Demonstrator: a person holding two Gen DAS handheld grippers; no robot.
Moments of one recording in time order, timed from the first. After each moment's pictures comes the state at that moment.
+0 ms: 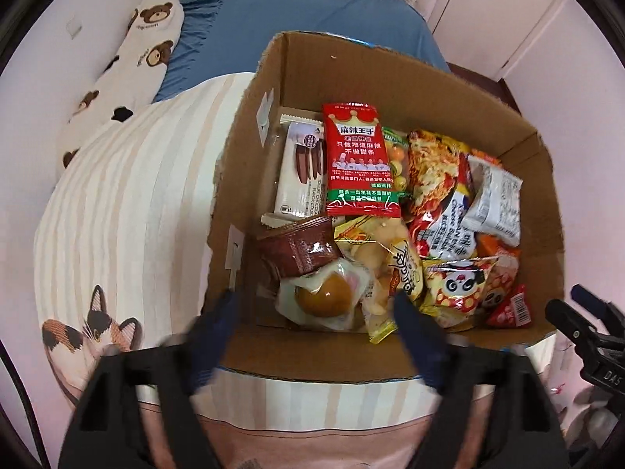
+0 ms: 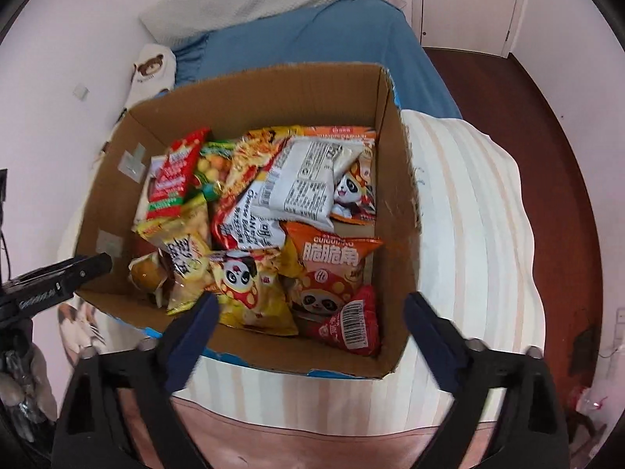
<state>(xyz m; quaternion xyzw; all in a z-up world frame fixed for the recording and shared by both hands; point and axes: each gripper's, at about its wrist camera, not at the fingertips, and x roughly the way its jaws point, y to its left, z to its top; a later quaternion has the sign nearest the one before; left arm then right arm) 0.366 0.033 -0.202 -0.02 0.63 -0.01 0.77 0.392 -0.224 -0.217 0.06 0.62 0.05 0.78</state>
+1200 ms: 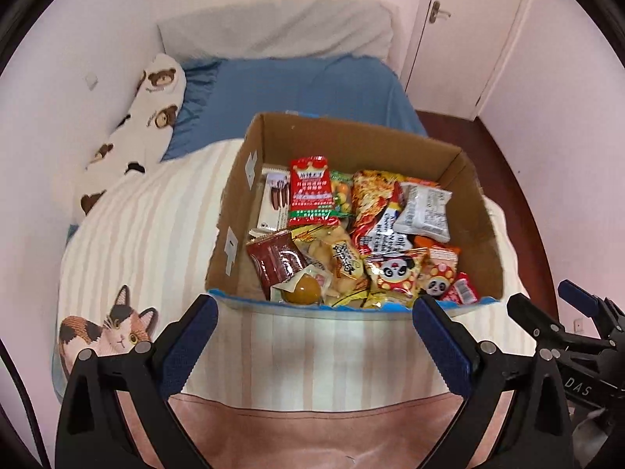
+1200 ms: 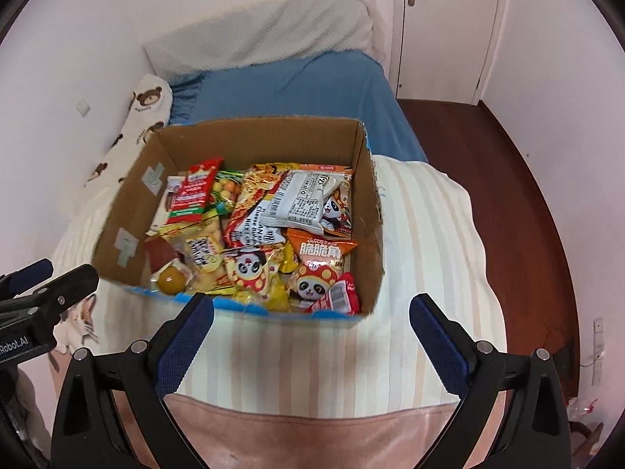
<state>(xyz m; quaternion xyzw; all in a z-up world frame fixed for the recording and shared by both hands) 0.277 -0.004 -0.109 -0.01 0.52 -0.03 0.85 0.310 -0.214 -0.136 0.02 0.53 0.01 0.85</state>
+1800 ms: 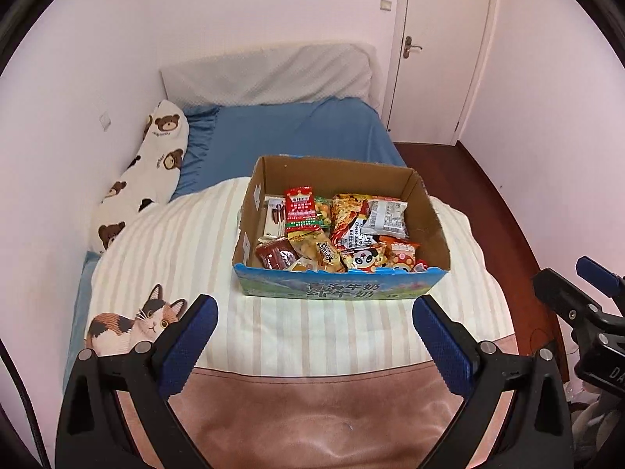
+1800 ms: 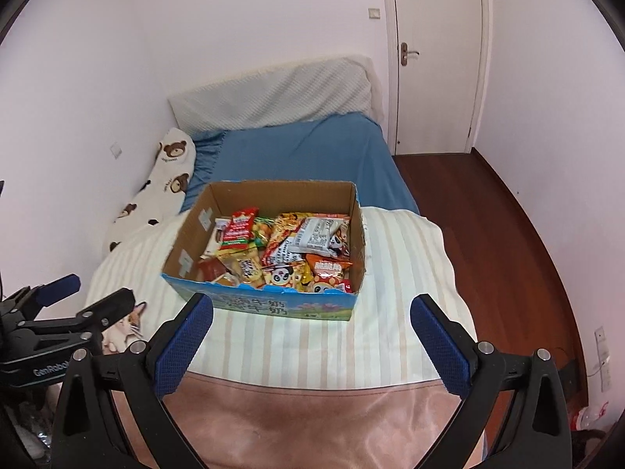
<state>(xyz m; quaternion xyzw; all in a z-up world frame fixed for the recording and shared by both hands) 0.171 -0.014 -0.027 0.01 0.45 -0.04 0.89 0.182 -0.217 -0.010 0.03 0.43 0.02 0.90</state>
